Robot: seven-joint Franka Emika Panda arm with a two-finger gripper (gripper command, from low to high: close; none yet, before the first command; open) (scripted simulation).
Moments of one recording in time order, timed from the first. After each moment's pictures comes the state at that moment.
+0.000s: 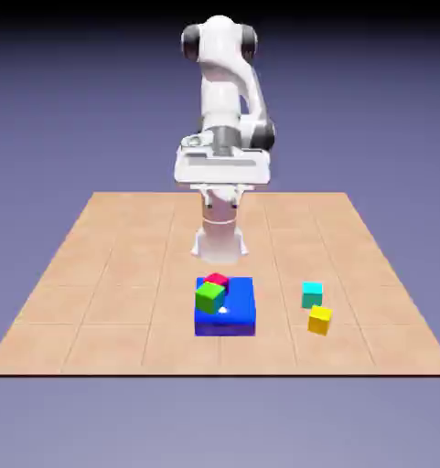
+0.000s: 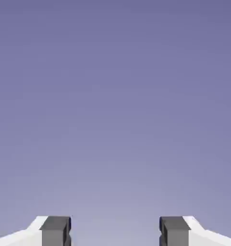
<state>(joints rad) 0.05 -0.53 0.01 -2.81 0.01 3.03 0.69</state>
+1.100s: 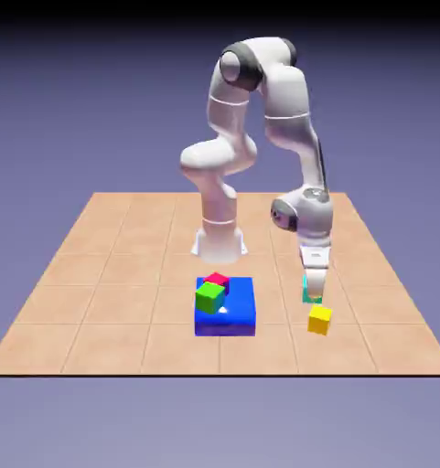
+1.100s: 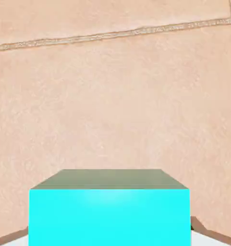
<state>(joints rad) 0.62 0.13 0.14 -2.81 0.12 2.98 -0.02</state>
